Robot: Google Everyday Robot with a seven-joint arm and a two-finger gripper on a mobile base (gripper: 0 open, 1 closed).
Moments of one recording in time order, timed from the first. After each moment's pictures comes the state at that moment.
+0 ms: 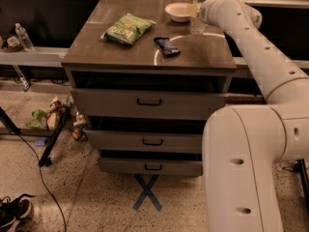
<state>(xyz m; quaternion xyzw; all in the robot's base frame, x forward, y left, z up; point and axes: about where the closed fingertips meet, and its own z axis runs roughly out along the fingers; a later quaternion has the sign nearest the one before) 0.970 -0.190 0.919 -0.09 0.77 0.10 0.62</state>
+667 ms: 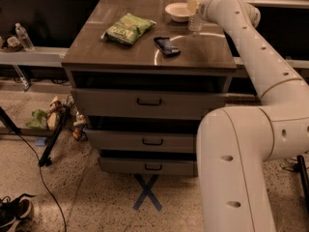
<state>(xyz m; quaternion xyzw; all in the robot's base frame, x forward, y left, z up) 0.980 -0.187 0.929 -0.08 0.76 0.11 0.63</state>
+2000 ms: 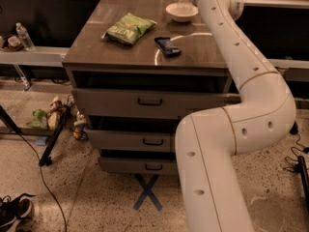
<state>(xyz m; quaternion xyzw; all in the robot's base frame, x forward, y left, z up) 1.010 -0.163 0.988 0.01 0.71 0.13 0.69</state>
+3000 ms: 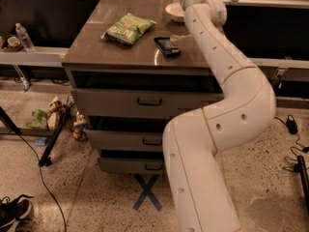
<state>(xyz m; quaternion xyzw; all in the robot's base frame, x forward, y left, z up) 1.032 -0.140 0.972 0.02 0.69 0.11 0.72</state>
